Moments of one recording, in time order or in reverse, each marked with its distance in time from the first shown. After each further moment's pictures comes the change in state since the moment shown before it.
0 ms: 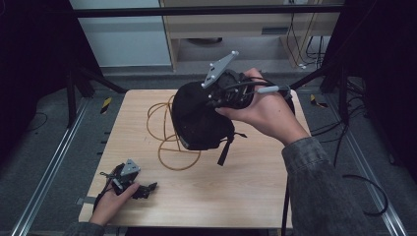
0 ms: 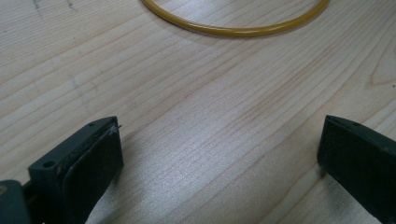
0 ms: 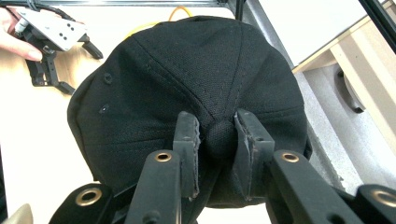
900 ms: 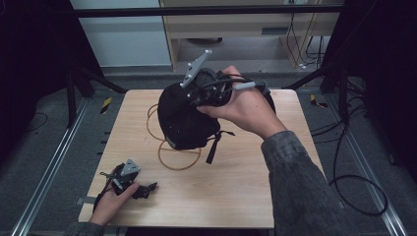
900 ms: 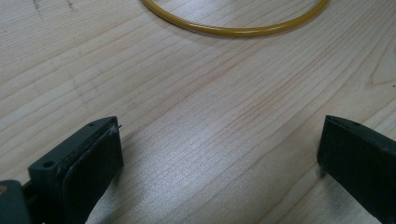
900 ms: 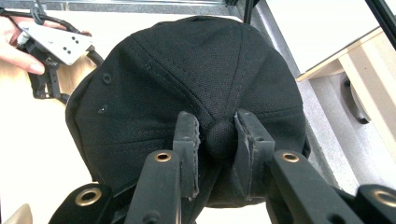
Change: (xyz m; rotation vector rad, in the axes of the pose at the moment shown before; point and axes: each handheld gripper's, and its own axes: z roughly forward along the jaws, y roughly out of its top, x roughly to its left) left arm 0.000 0.000 0.000 -0.001 0.001 0.000; right arm 0.006 0.031 0.026 0.013 0.022 -0.042
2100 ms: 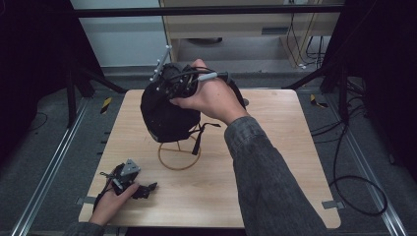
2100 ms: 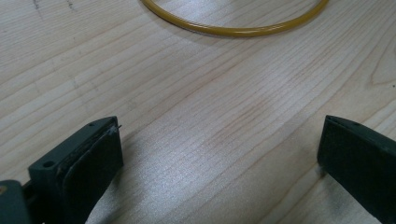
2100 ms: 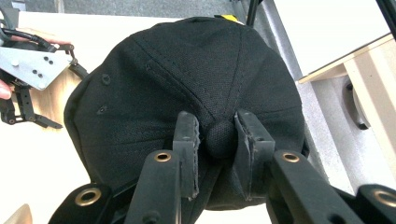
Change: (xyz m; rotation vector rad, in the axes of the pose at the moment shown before) left arm 0.000 0.000 0.000 0.002 -0.003 -0.001; right arm -0.008 0.049 0.057 0.050 0.007 -0.047
